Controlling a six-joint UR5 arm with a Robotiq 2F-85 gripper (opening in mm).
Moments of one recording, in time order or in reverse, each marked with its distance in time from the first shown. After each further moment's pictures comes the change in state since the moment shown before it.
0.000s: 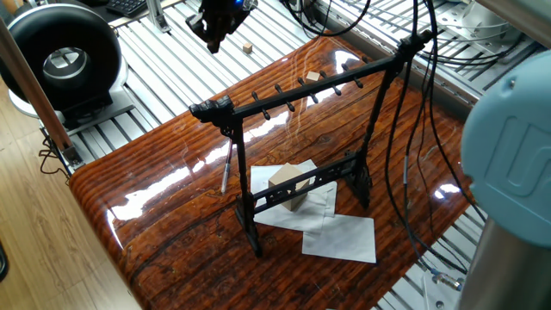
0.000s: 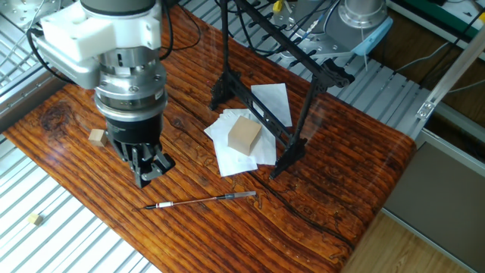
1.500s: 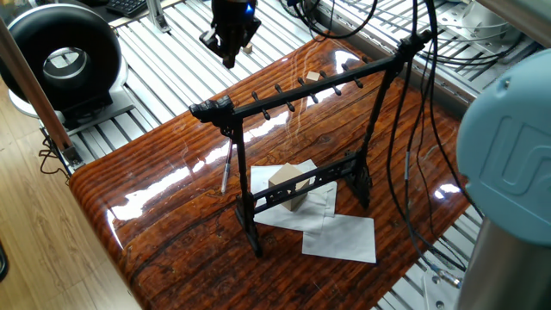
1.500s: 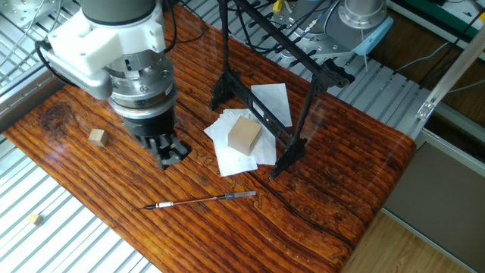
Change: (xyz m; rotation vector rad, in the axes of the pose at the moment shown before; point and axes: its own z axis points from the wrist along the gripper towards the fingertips) arm 0.058 0.001 -0.003 -0.007 0.215 -0.034
